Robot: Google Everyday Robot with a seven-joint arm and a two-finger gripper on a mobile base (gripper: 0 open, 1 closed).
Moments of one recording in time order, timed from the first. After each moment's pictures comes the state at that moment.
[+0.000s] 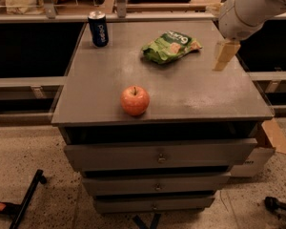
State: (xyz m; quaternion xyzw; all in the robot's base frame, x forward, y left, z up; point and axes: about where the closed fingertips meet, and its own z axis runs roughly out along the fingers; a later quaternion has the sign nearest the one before) arm 0.668 -0.204 0.937 -0.70 0.64 -0.15 0.30
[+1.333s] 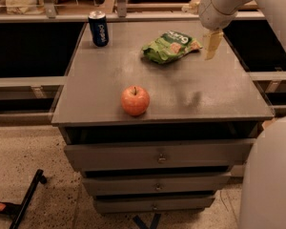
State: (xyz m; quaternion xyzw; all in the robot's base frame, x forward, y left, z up) arm 0.743 -0.181 0.914 -0.80 0.53 -0.15 0.25
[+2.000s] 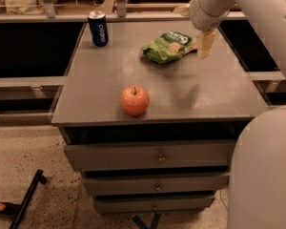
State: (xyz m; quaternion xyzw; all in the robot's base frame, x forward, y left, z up) arm 0.764 -0.166 0.902 -0.82 0.50 -0.18 0.23
